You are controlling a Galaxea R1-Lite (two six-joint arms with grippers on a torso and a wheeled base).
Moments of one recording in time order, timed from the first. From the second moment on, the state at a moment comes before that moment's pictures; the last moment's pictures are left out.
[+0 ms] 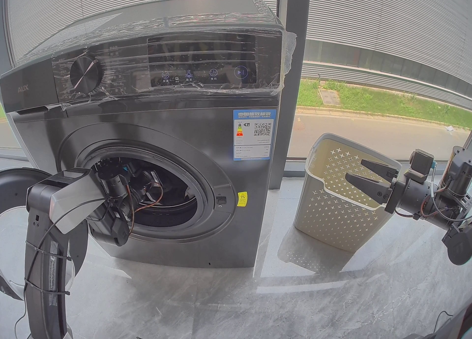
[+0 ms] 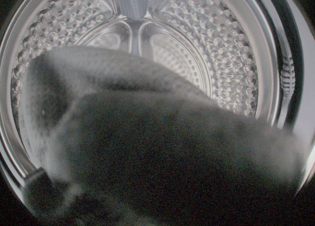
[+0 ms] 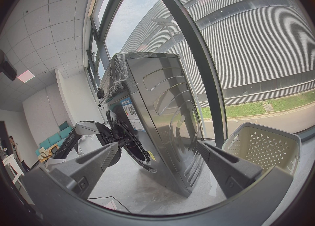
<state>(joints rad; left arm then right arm) -0.11 2.56 -1.18 -1.48 -0.19 -0.25 0.20 1.64 -0.38 -1.25 0.58 0.25</state>
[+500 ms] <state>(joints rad) -0.11 2.55 -1.20 -1.50 -0.19 -0.27 0.21 1.65 -0.39 -1.25 0.58 0.25</state>
